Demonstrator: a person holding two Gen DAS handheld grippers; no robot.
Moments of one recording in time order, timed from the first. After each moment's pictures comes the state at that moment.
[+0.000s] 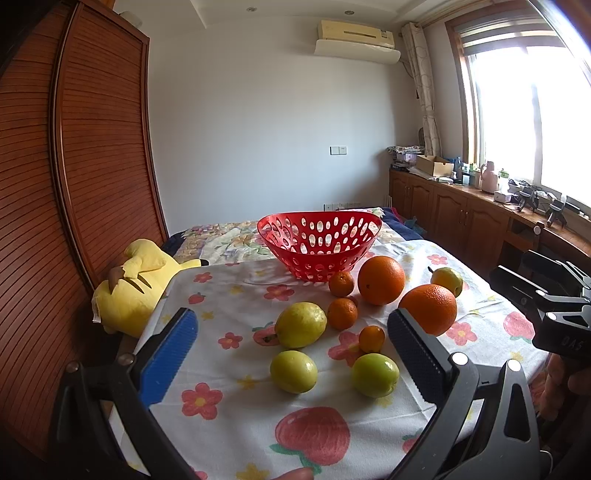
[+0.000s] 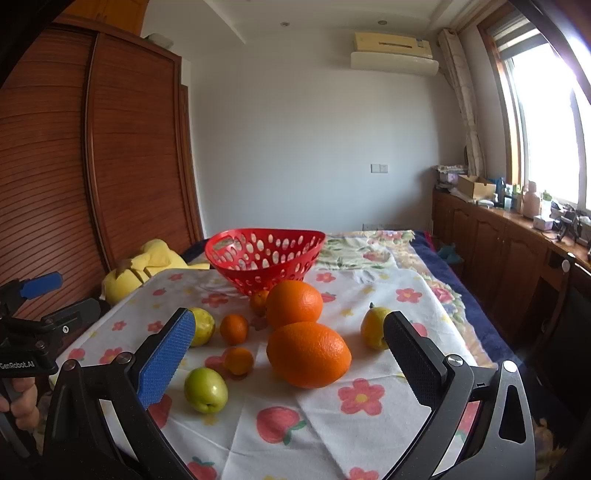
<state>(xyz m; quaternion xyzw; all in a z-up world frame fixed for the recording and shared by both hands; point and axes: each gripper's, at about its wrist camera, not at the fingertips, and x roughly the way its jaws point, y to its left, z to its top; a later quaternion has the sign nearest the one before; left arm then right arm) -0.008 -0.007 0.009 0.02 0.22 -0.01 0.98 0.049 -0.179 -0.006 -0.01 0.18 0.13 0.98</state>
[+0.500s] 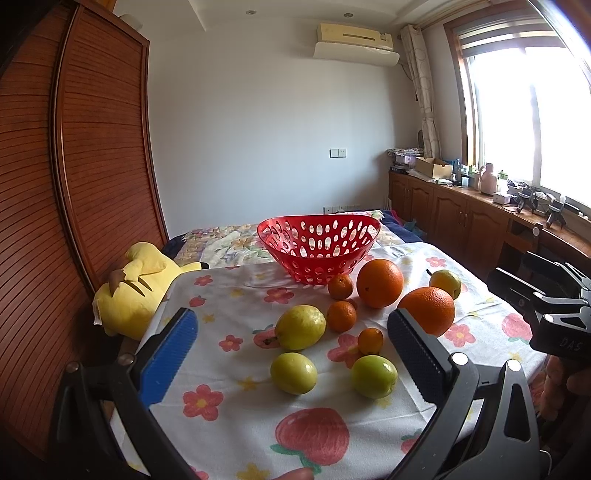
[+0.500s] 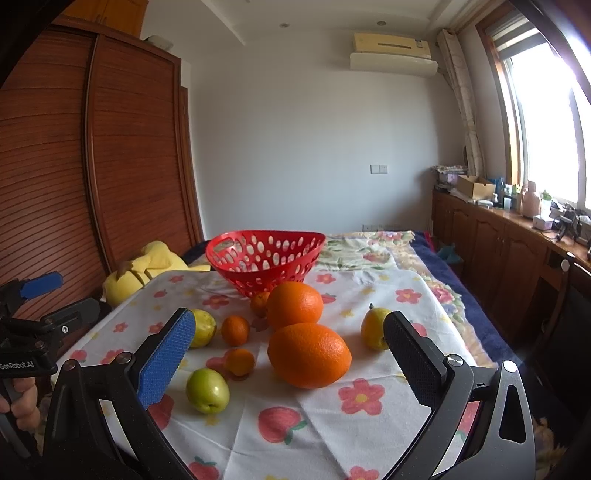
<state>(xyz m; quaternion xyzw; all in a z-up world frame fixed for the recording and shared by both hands) -0.009 -0.005 0.013 0.02 0.22 -0.01 0.98 0.047 -0.176 -0.003 -0.01 0.18 0.13 0.98</state>
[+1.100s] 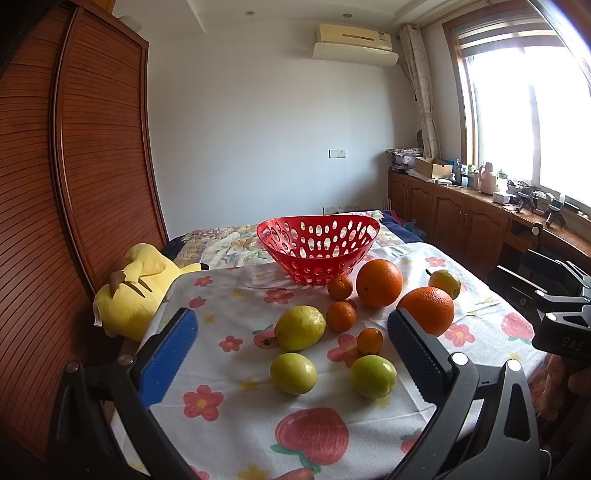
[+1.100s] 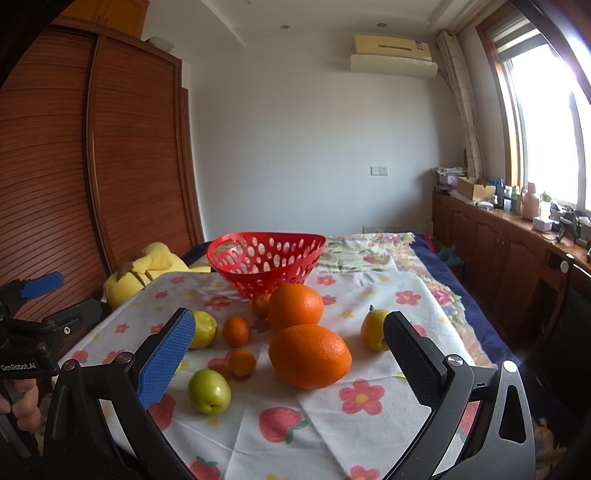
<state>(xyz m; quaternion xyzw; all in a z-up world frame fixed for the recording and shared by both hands) -0.012 -0.003 0.019 0.02 0.21 -0.01 0.98 0.045 -0.176 -0.001 -0.01 0.18 0.13 0.98</state>
